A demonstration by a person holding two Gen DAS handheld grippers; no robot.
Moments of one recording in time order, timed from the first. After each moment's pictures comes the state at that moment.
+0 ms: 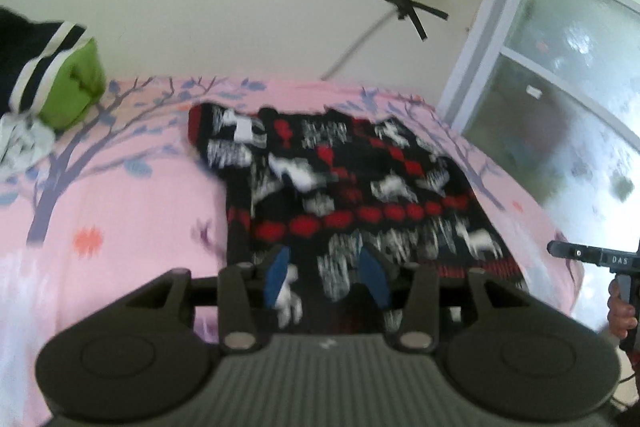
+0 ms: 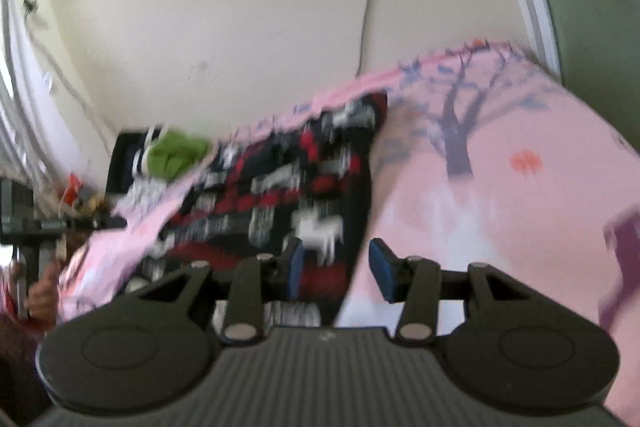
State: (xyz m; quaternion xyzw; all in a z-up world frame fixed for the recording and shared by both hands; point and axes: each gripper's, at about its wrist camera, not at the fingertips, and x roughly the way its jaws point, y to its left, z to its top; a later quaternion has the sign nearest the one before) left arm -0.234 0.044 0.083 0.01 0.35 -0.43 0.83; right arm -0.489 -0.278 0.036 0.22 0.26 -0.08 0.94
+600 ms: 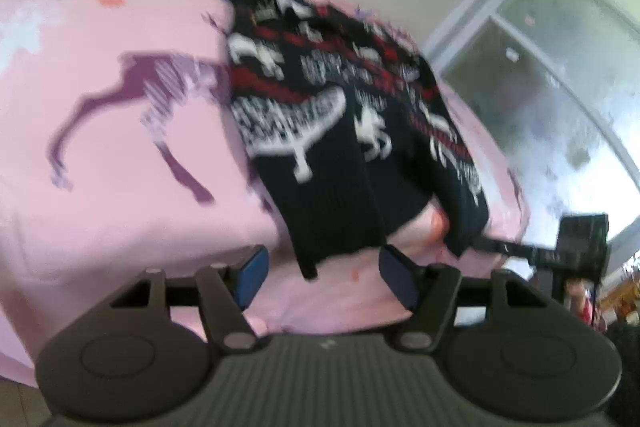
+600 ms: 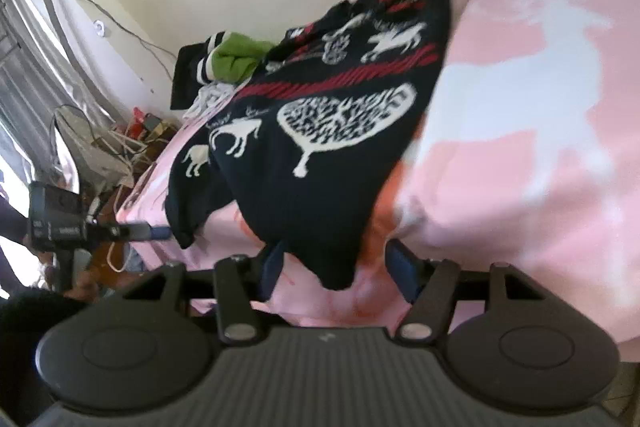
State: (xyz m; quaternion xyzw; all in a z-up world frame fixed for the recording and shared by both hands) left arm -0.317 0.104 0.000 -0.07 0.46 -0.45 0.76; right arm -0.496 -0.225 -0.050 0.29 0.33 0.06 0.90
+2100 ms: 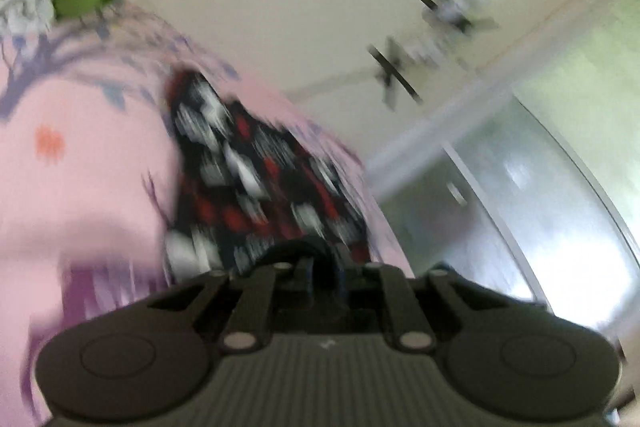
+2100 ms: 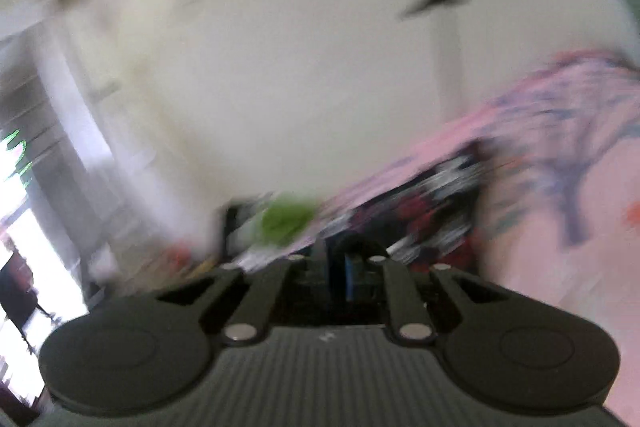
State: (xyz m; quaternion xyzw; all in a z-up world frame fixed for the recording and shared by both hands) left arm -0.190 0.090 0.079 -0.26 0.40 -0.45 0.76; right arm -0.427 -0.331 0.053 0.34 0.14 0.02 0.93
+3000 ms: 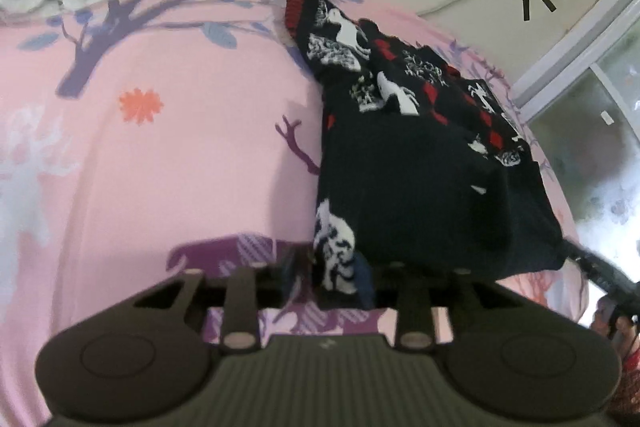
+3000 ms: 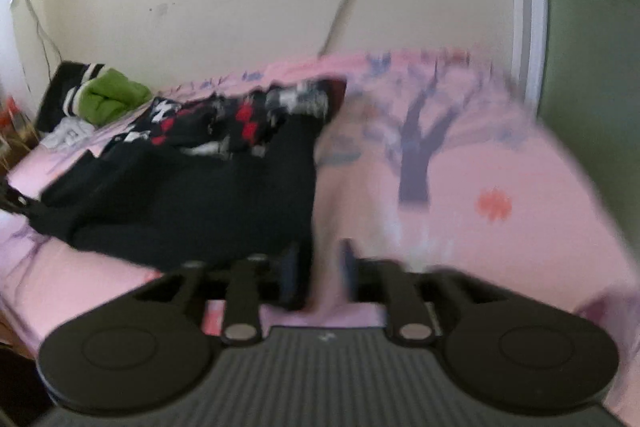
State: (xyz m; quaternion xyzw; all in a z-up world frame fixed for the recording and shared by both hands) left arm -0.178 0.068 0.036 -0.06 0.50 -0.34 0.79; right arm -0.436 -0.296 0.030 0.07 0.30 -0.15 0.94
